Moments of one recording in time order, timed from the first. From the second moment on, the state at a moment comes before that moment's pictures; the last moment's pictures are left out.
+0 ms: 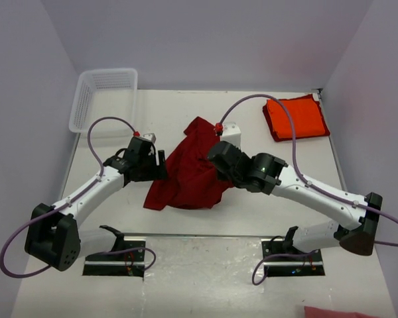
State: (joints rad) left arm -0.41 1.24 0.79 -0.54 0.00 -0.49; right arm 1.12 1.32 1.32 -0.87 0.58 0.69
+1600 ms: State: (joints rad) left arm -0.71 1.91 1.15 -0.18 0.34 -0.61; right arm 0.78 1.30 1.46 -0.90 0.52 0.45
